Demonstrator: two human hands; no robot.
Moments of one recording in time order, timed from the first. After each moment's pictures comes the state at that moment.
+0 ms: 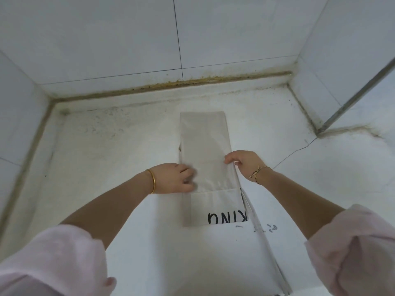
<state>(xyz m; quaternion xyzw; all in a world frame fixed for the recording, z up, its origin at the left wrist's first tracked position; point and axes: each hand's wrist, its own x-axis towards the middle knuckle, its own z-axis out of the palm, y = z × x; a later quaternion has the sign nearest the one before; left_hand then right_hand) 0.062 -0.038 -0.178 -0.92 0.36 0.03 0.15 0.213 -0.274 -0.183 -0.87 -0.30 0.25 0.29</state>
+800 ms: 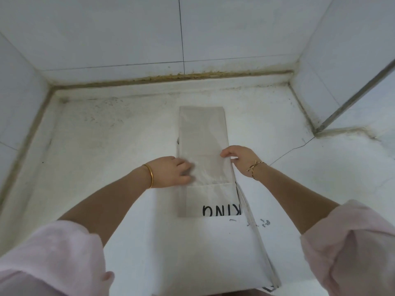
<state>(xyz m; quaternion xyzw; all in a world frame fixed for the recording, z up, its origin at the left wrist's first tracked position) 0.055 -0.047 -0.180 -0.94 0.33 0.00 0.14 0.212 -0.275 -0.185 -0.84 -0.30 0.28 0.35</state>
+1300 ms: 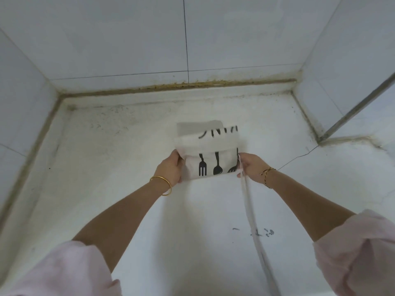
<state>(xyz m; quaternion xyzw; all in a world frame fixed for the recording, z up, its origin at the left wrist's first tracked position) 0.064 -0.077 -0.169 -0.84 -0.32 0.01 -0.43 0.221 -0.277 -0.166 -0.82 -0.20 0.39 0.36</state>
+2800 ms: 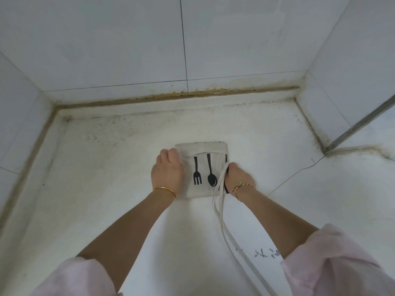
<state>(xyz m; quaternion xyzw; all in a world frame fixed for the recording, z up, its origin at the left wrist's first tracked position) 0.095 -0.066 -0.176 -0.94 -0.30 -0.13 -0.11 0.197 -0.228 -0.177 -0.94 -0.17 0.27 0.14</state>
